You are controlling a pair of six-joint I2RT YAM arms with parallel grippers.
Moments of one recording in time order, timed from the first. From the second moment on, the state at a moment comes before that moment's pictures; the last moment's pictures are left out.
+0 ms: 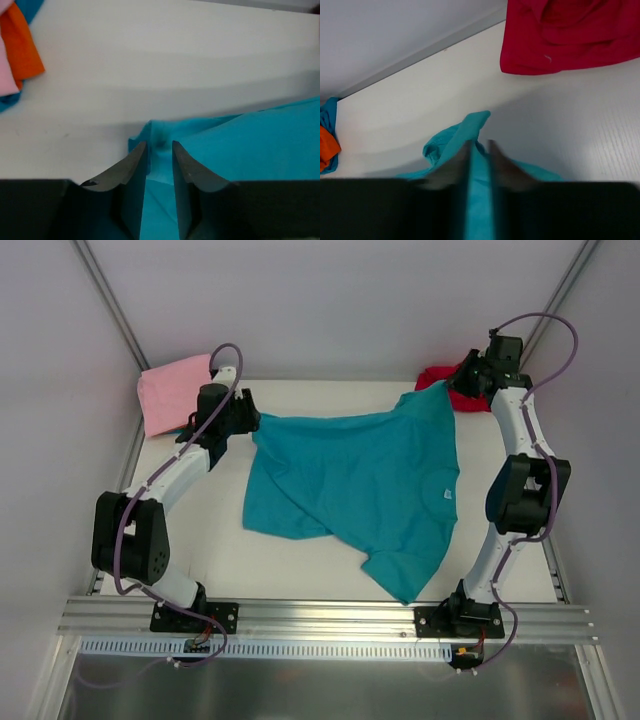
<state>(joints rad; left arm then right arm) -0.21 1.55 1.12 -0.02 0.03 -0.27 -0.08 1.96 1.83 -0.50 -0.23 0.44</state>
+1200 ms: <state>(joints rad) -0.23 0.89 0.72 -0.49 0.17 -0.62 -0.01 1.16 1.01 -0.88 -0.27 0.40</state>
